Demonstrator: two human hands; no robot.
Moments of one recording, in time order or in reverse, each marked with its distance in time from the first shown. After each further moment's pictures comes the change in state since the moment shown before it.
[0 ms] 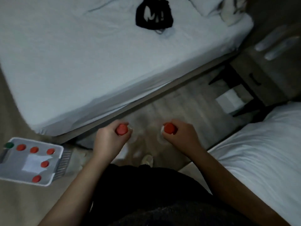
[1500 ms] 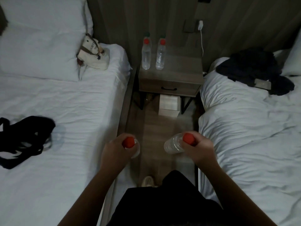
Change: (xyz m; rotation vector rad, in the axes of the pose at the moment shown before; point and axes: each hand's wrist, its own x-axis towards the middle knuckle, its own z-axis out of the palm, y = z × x) left_hand 0.347 0.396 0.302 0.266 -0.698 0.656; right_hand 0.218 0.215 -0.263 0.674 0.931 0.653
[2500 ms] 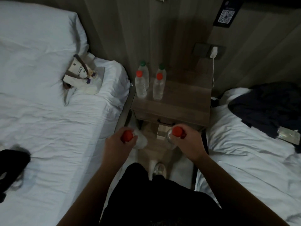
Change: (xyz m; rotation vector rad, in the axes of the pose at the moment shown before) left_hand 0.286 0.156 0.066 -0.097 0.184 -0.140; right_hand 0.365 -0.060 -0.024 -0.174 -0.312 -0.081
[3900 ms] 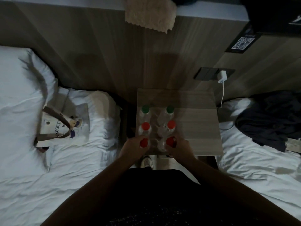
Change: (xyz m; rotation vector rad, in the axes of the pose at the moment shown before) left_hand 0.349 -0.011 0.049 0.189 -0.606 0.195; right_hand 0.266 -0.065 0.083 -0.177 0.027 0.413
